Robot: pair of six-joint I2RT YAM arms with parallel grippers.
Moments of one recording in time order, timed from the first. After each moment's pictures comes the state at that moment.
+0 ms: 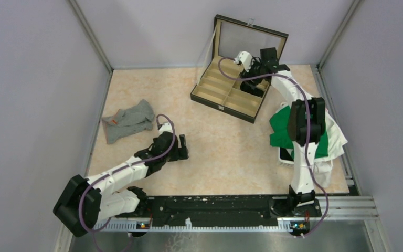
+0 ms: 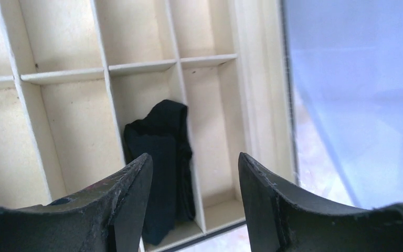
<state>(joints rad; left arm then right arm) -0.64 1.09 0.45 -0.16 -0.26 -0.62 0.20 2.21 1.92 -0.48 -0.31 -0.82</state>
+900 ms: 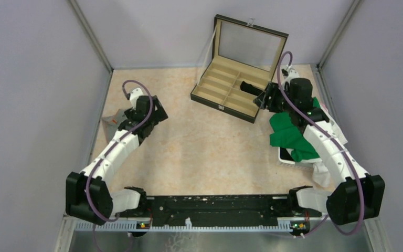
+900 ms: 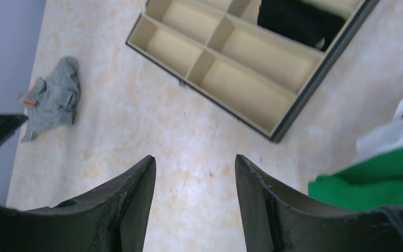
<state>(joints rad) -0.30 1.20 0.87 -0.36 -0.42 -0.60 0.20 1.23 1.06 -0.28 -0.24 0.39</state>
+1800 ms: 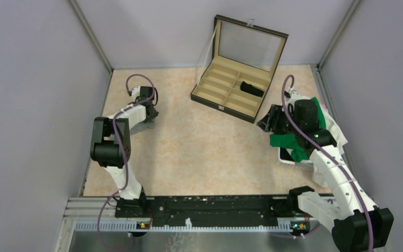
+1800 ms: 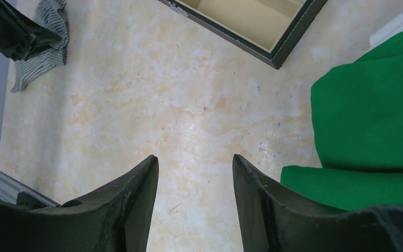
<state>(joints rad) -0.08 1.82 1.12 -0.25 -0.40 -0.61 0.20 0.96 0.83 -0.46 -0.29 0.38</state>
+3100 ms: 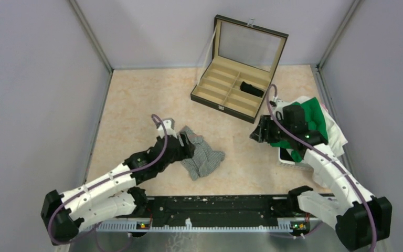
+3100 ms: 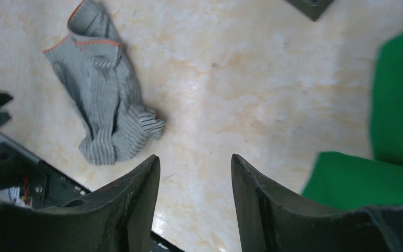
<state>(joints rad) -0.95 0.88 0.61 -0.38 -0.41 -0.83 0.25 0.96 0.75 -0.49 -0.34 0.32</state>
